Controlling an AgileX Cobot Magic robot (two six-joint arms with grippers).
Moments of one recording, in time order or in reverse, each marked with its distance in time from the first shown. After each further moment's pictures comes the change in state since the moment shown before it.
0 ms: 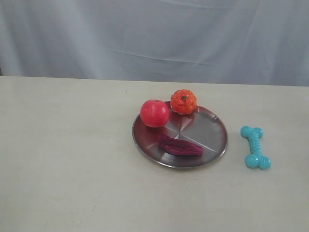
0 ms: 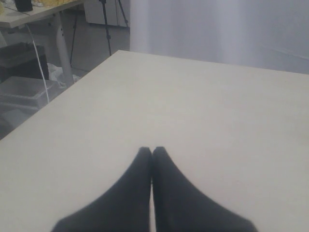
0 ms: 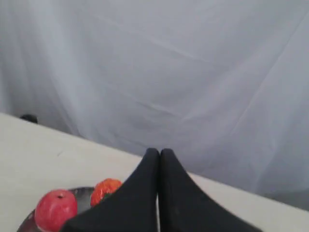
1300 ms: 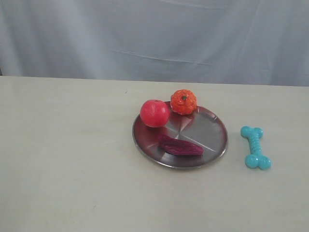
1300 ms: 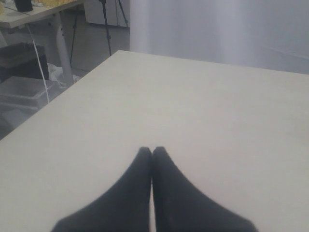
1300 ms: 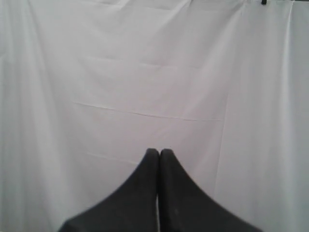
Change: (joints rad) left arm 0.000 0.000 0.000 0.000 0.000 0.000; right arm 0.002 -1.087 0.403 -0.089 0.108 0.139
